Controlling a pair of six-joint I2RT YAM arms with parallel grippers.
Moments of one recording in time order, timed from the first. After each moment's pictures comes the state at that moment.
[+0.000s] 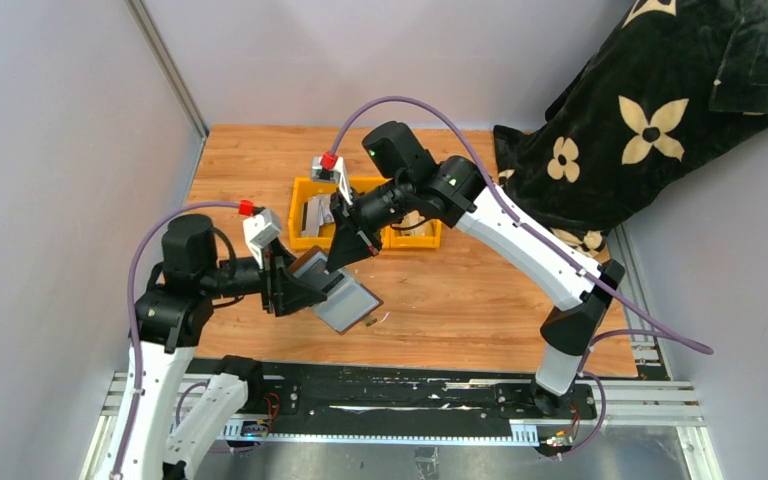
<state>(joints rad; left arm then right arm) -0.16 0.66 1.00 -0.78 1.07 0.02 0.93 1.74 2.02 -0.90 -0.88 -0.03</state>
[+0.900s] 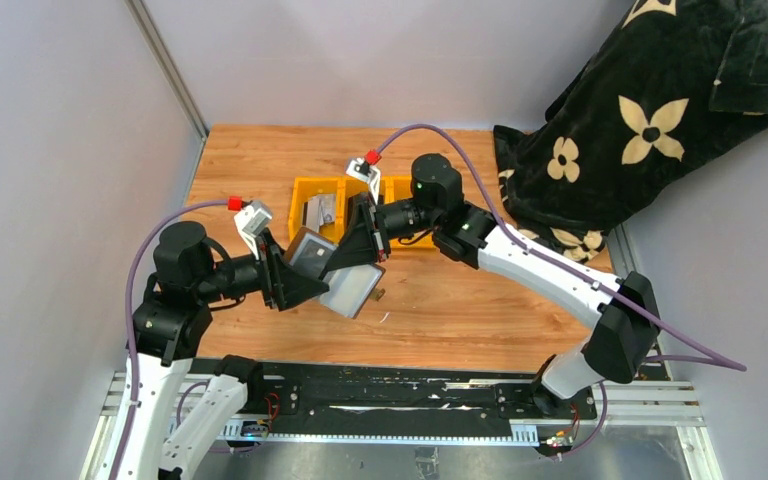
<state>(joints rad) -0.22 0.62 0.98 -0.67 0.92 -0.28 0.87 1.50 1.32 0.11 -0.99 0.58</state>
